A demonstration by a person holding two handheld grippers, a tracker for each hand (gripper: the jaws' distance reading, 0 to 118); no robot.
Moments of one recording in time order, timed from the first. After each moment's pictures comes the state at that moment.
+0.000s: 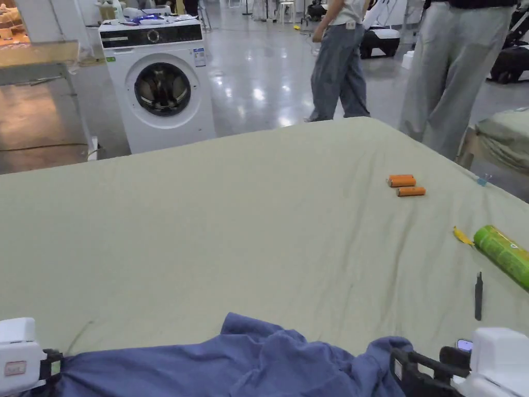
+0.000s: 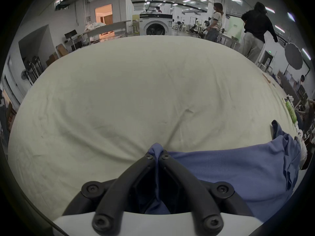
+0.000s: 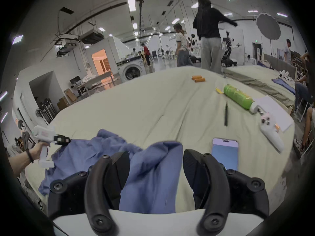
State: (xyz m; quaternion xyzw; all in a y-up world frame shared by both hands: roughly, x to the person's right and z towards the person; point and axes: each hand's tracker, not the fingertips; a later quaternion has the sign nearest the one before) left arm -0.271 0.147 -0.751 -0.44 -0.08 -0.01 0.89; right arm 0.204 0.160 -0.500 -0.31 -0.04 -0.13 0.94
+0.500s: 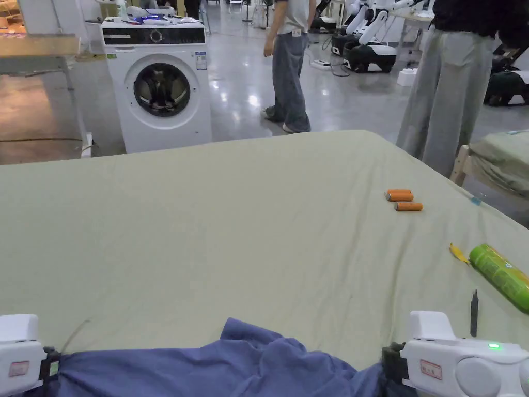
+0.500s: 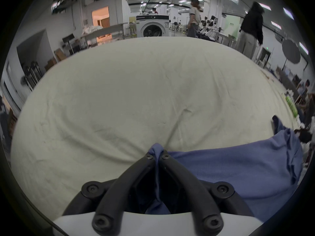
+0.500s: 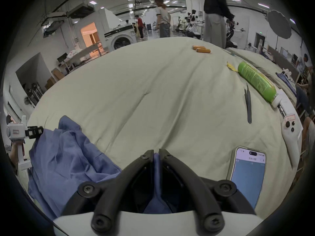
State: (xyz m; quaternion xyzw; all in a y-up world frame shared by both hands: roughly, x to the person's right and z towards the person) left arm -0.242 0.156 -0.724 -0.43 -0.07 -0.06 0.90; right arm 0.217 0.106 -0.585 -0.42 -0.07 -0.10 0.90
